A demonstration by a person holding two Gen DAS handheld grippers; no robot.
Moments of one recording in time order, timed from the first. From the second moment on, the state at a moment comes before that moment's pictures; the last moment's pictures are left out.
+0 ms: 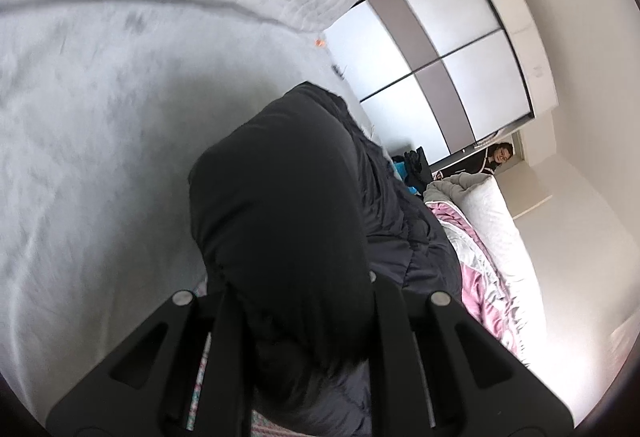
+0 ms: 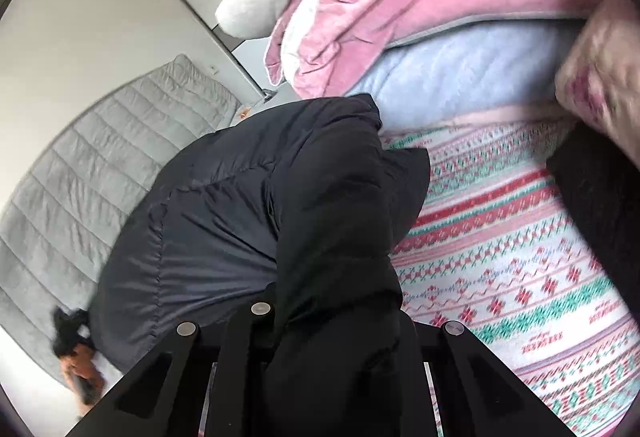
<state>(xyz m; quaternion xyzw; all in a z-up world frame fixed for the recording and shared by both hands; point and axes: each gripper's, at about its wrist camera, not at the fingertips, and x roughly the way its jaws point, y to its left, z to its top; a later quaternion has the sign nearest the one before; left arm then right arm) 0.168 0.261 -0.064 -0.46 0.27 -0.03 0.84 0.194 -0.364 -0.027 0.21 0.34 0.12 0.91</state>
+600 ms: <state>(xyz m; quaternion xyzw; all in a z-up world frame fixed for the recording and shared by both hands) 0.070 0.333 -0.032 -0.43 0.19 0.06 0.88 0.305 -0.182 -0.064 0.09 0.35 0.18 0.92</state>
